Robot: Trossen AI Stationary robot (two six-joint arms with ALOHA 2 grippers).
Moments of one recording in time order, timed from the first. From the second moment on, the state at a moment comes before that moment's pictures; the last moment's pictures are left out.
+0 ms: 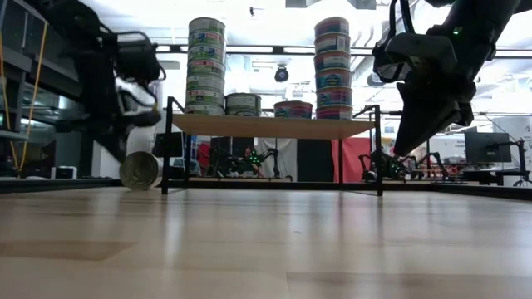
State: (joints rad) left arm 0.54 1.13 0.57 -0.65 -0.40 -0.94; right arm 0.35 1.45 0.82 -0.51 0.31 1.05
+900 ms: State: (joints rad) left arm 0.86 1.36 0.74 -0.42 -0.19 -0.57; right arm 0.34 1.45 0.82 -0.42 0.31 1.13
